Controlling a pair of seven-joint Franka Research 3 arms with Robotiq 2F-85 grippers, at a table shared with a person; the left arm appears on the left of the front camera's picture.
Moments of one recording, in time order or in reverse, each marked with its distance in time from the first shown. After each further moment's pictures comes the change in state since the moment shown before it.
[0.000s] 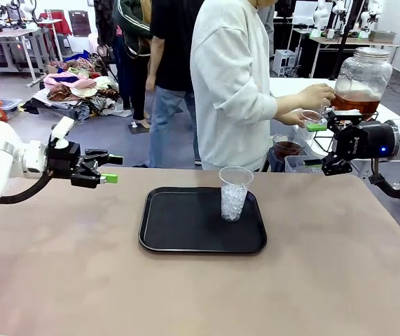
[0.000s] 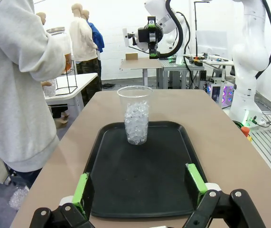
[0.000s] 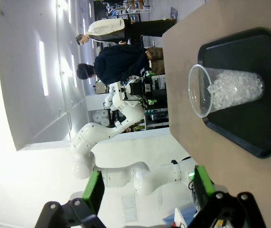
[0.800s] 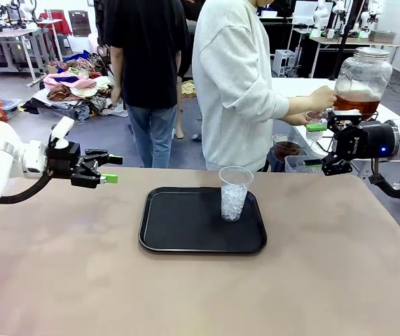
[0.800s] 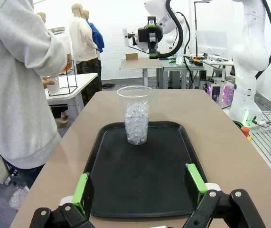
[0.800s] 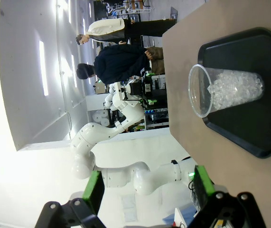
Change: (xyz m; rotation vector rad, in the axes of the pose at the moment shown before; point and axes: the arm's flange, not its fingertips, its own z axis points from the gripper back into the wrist) left arm 0.000 0.000 0.000 0.000 0.000 0.000; right arm 0.000 0.000 0.000 0.000 0.000 0.000
